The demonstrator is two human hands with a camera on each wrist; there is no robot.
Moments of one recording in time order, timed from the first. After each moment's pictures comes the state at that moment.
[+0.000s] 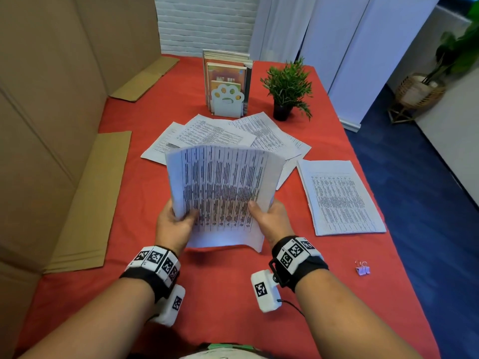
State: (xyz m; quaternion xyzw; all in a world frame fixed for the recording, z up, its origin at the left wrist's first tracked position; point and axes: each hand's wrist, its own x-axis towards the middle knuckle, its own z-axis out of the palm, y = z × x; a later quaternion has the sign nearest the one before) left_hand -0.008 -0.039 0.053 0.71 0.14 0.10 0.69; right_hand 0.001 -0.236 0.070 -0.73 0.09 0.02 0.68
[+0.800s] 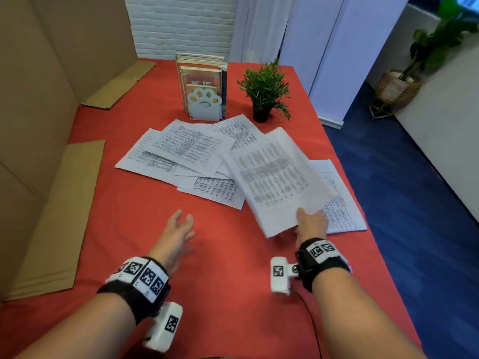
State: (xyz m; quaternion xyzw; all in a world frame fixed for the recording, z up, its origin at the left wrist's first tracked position) left_hand -0.003 -0.082 0.052 0.63 0.23 -0.15 0.73; right_hand 0.024 -0.359 0.031 -0.68 0.40 -0.12 0.61
